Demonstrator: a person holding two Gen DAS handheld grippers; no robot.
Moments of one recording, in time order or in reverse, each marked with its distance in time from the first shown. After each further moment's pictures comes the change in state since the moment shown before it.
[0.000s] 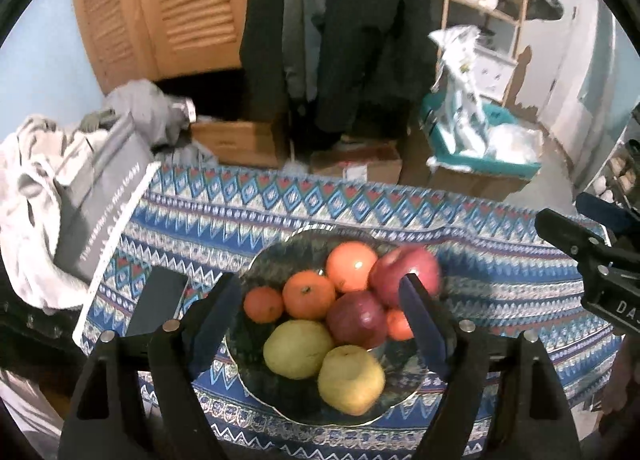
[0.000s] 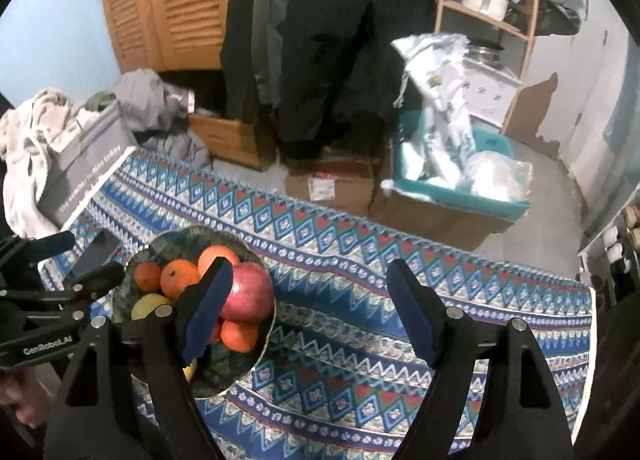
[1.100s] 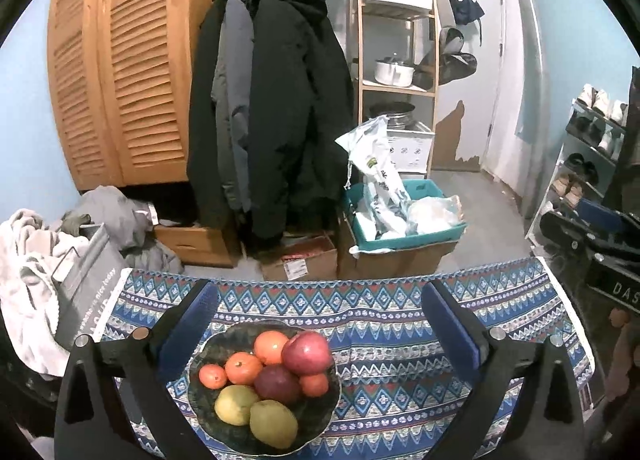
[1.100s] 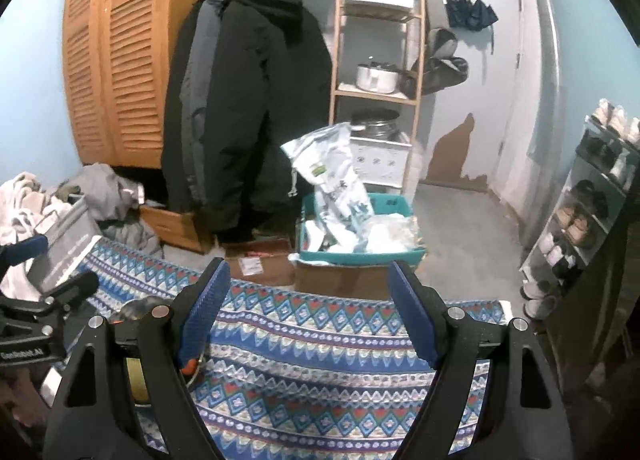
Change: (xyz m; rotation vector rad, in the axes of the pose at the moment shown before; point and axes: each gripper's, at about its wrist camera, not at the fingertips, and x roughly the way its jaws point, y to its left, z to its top) left arm -0.117 -0.083 0.025 0.113 -0.308 -0.133; right arm -0.152 -0.086 -0.010 0.110 -0.284 -0.197
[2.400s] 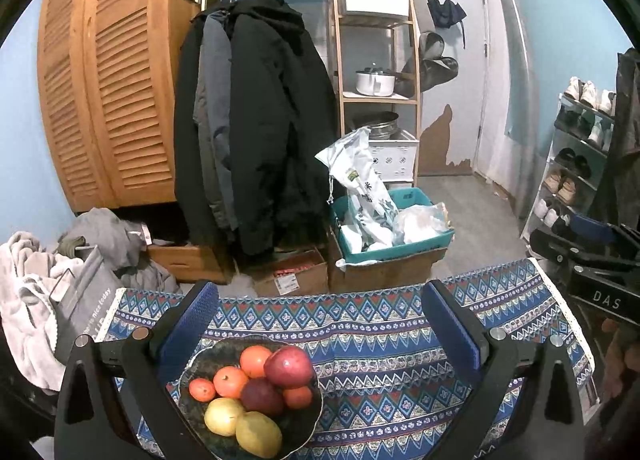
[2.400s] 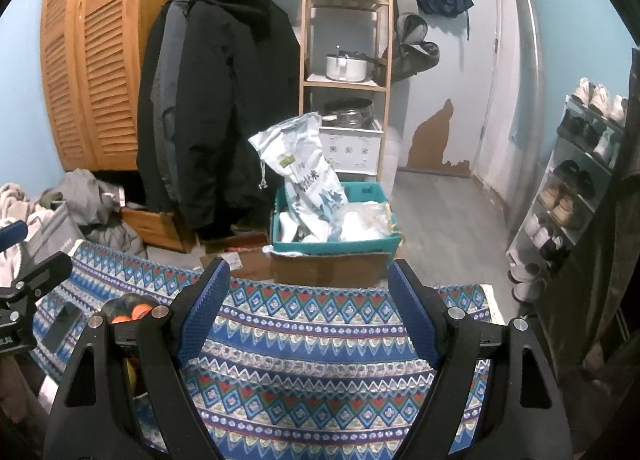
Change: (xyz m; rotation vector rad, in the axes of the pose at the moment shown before) left arm -0.007 -0.038 0.005 0.050 -0.047 0.002; right arm -0.004 -0.044 -0.013 0.054 0.024 -0.038
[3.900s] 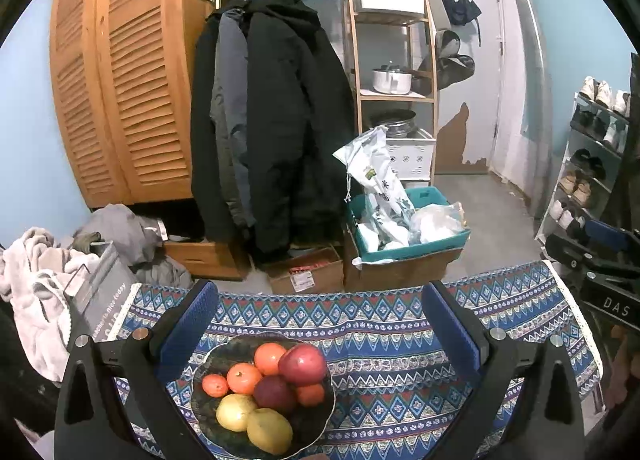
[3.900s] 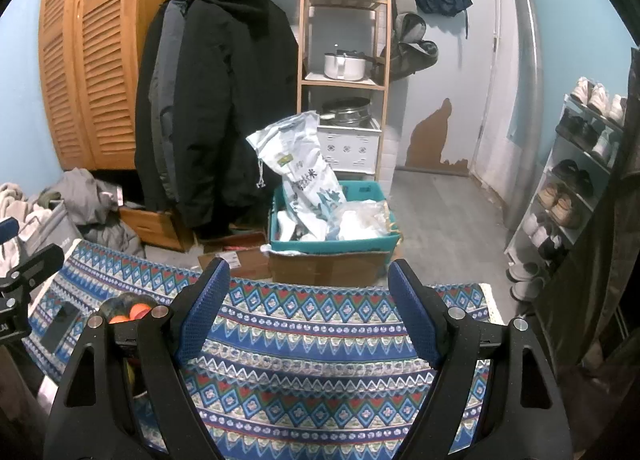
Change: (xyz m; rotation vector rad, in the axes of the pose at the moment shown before) left arm -0.002 0.003 0.004 -0.012 0.011 0.063; right arm 0.002 -0.002 0.000 -0.002 0.003 -0.001
